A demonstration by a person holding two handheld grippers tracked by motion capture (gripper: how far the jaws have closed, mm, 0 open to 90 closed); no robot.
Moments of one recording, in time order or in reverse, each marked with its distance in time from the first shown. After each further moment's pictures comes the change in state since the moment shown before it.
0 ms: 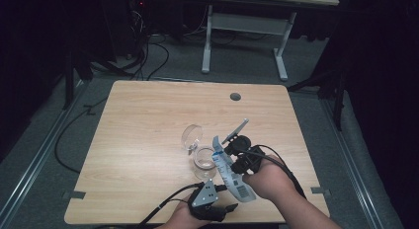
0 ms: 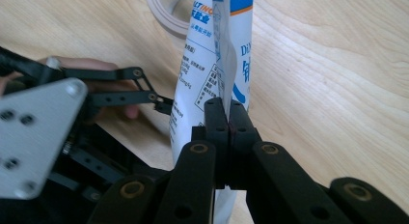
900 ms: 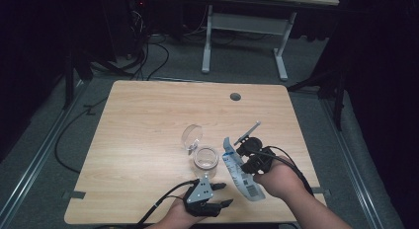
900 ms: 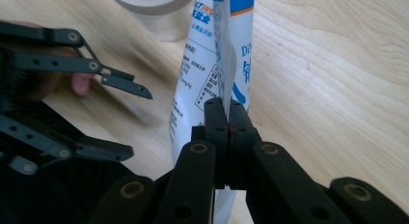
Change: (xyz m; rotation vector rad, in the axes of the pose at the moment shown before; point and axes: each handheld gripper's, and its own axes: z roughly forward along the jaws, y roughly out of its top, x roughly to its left) left arm 0.011 -0.003 -0.011 0.003 -0.013 0.001; right arm -0.029 -0.018 0.016 0.000 -0.002 0.016
